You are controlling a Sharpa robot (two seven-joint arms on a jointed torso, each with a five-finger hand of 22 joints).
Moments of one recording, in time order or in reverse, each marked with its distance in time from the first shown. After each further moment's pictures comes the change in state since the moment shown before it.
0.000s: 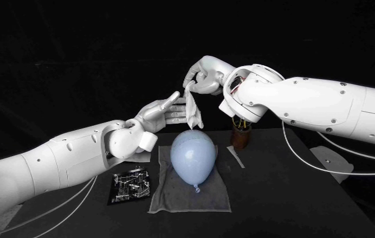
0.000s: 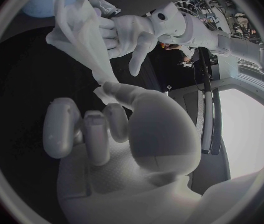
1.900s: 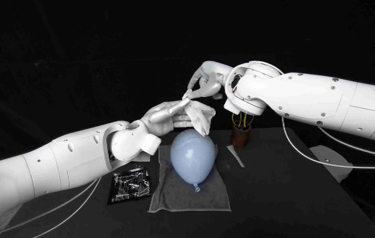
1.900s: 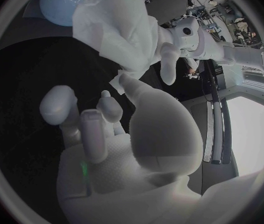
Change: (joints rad) left arm 0.000 -0.002 0.000 0.059 0.039 0.094 -0.028; left_hand 0.197 0.123 -0.021 -0.100 0.000 0.112 0.014 0.043 -0.054 0.122 -0.043 -0.006 -0.001 0.071 -0.031 -0.018 0.005 0.002 0.043 -0.003 -0.001 0.001; right arm -0.004 0.036 -0.002 -0.116 -0.029 0.183 -0.022; right_hand -0.006 -0.107 -0.328 0.146 -0.066 -0.129 0.082 -0.256 -0.078 -0.202 0.077 -0.181 -0.148 0.002 0.063 -0.074 -0.001 0.039 -0.078 0.071 -0.349 0.000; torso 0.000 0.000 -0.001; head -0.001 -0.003
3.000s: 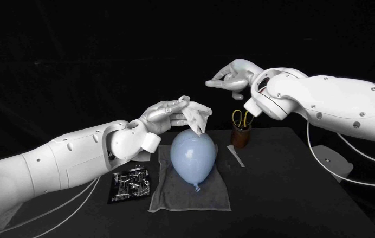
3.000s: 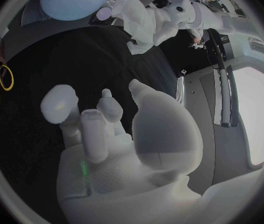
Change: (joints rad) left arm 0.000 -0.005 0.000 -0.004 -0.002 -0.069 0.007; left_hand -0.064 -0.124 0.557 0.007 0.000 0.170 0.028 -0.091 -0.081 0.067 -0.021 -0.012 -0.003 0.065 -0.016 -0.030 0.001 0.014 0.057 -0.011 -0.004 0.000; right arm -0.021 -0.176 -0.008 0.071 0.244 -0.147 0.062; right_hand -0.078 0.025 -0.116 0.185 -0.026 0.048 -0.016 -0.006 0.005 -0.004 -0.008 0.020 -0.023 0.000 0.000 0.003 0.000 0.008 0.008 -0.008 -0.006 0.000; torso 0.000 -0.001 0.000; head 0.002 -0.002
